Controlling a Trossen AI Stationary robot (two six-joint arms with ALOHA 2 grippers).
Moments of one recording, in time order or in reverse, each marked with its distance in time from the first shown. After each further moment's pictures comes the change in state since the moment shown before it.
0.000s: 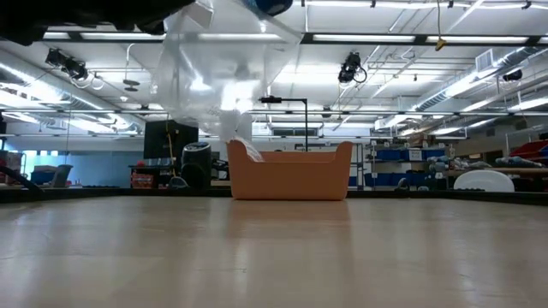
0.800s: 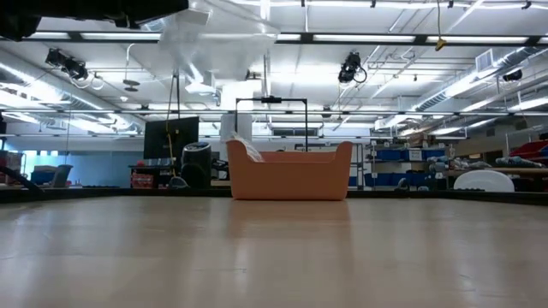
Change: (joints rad) left arm 0.001 -0.153 -0.011 -0.034 -0.317 0.108; right arm 0.175 0.078 0.001 0.036 -0.112 0.122
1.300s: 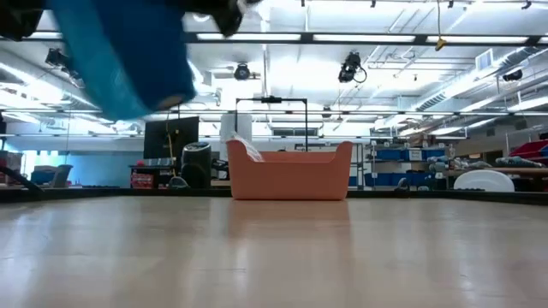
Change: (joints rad) left arm 0.000 0.000 0.000 0.139 0.026 0.047; right arm -0.120 0.306 0.000 0.318 -0.152 -0.036
